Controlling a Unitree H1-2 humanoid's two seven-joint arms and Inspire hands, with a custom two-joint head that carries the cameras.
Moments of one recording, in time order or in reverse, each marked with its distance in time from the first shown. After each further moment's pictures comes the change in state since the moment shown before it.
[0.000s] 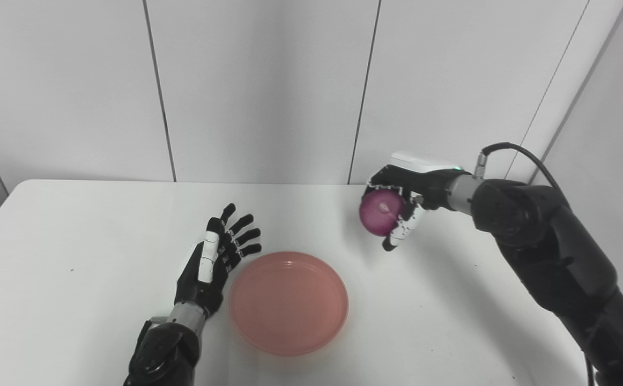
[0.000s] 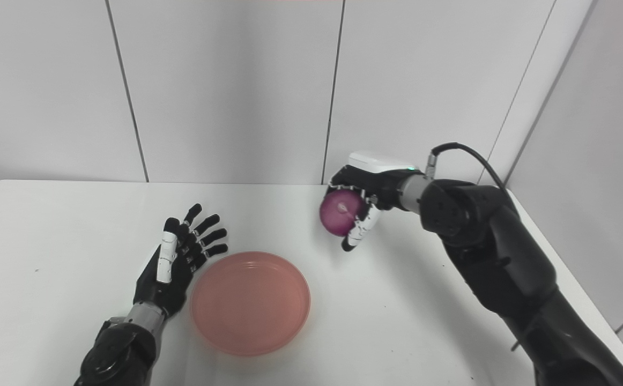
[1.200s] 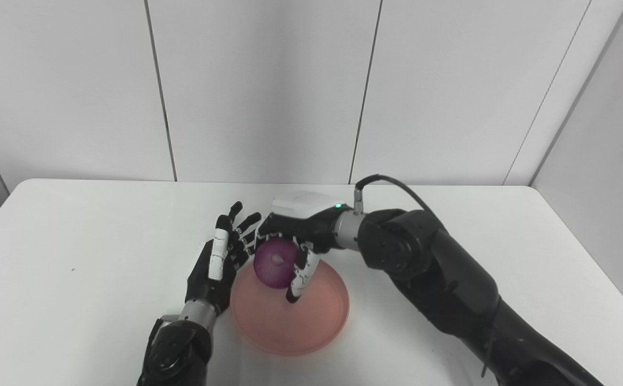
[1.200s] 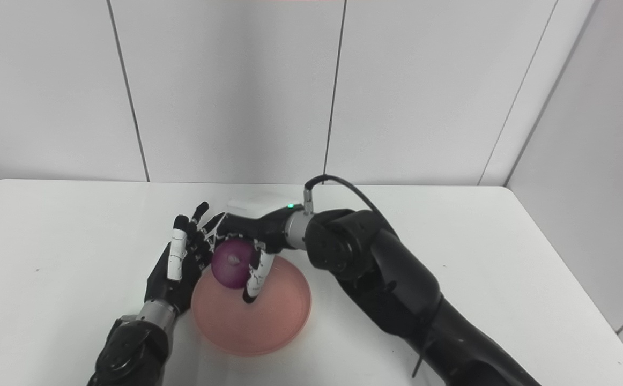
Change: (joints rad) left arm -0.013 -0.032 -0.006 0.024 0.021 -0.021 0.039; right arm -0.018 0.265 0.233 0.055 -0.086 -0.049 0.016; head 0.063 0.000
